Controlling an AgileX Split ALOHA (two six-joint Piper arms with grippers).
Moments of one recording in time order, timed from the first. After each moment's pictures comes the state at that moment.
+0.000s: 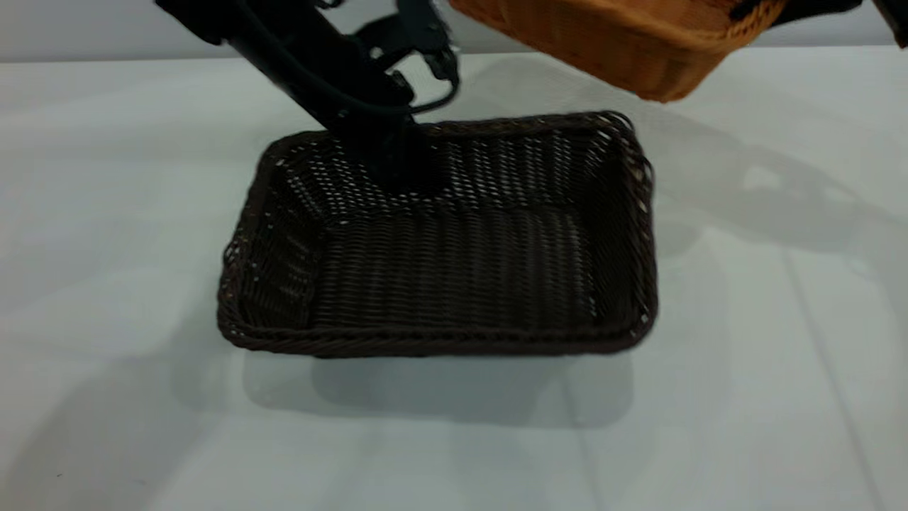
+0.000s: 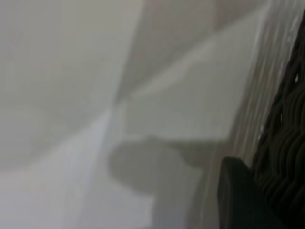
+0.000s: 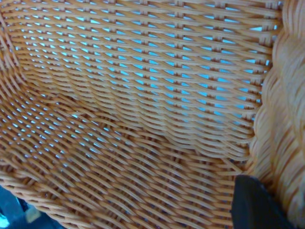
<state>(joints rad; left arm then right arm) -0.41 2.44 -1.56 -0.89 0.38 1.63 -0.11 2.07 -1.35 1.01 0.89 -0.25</state>
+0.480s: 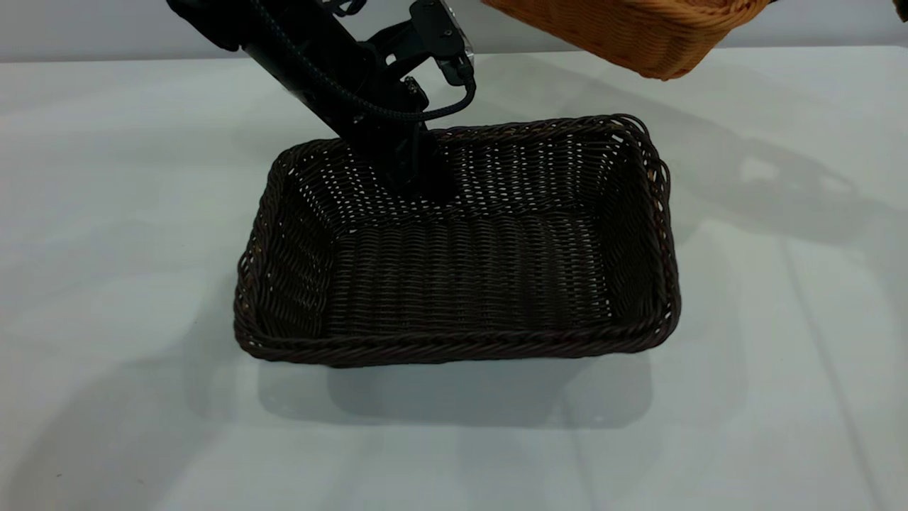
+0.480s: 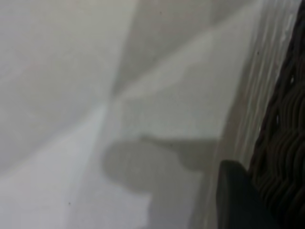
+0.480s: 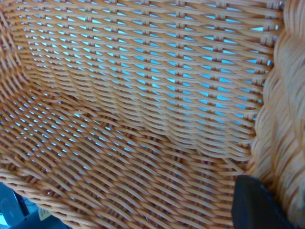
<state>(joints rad) -0.42 2.45 -1.56 -0.89 0.38 1.58 -0.11 2.07 -1.39 0.99 0.91 -0.25</state>
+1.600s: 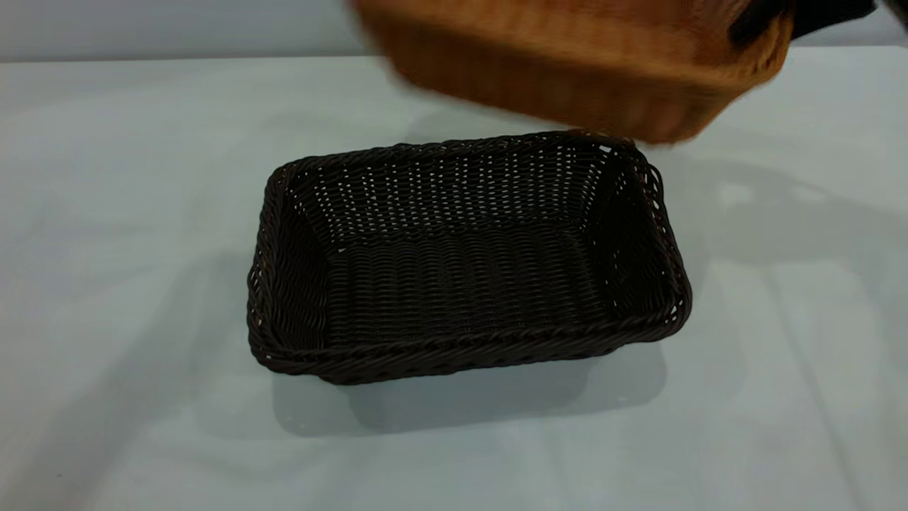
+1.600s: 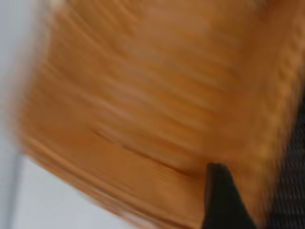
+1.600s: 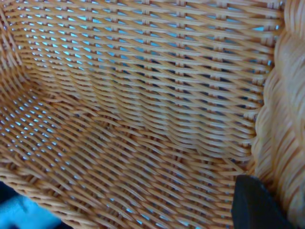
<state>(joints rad) -0.42 1.78 -1.56 -0.47 0.79 1.27 -0.03 2.07 -1.40 0.79 1.12 -0.34</state>
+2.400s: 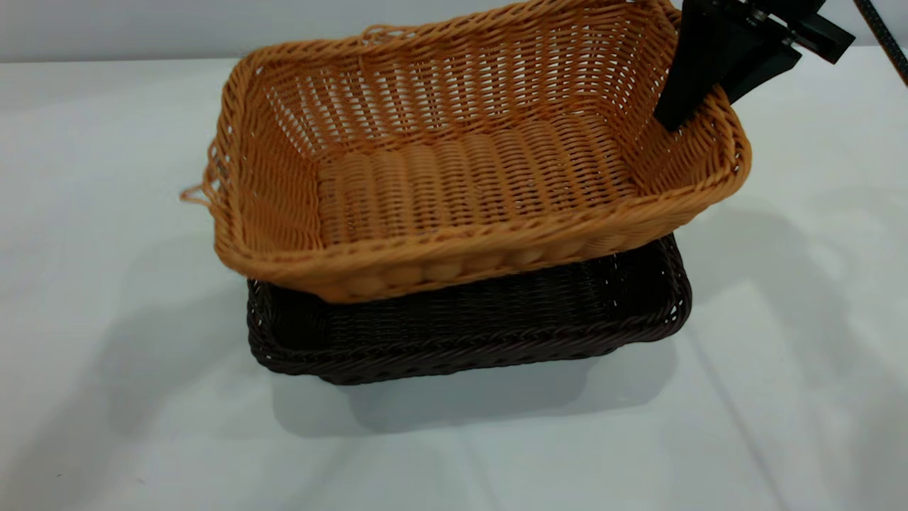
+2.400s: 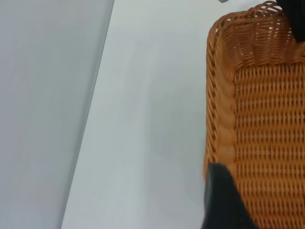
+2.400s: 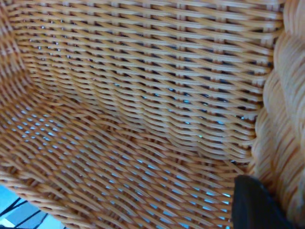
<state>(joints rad) -0.42 1.61 -1.56 -0.46 0.83 1.21 0.16 2.07 -1.40 0.62 1.14 -0.40</state>
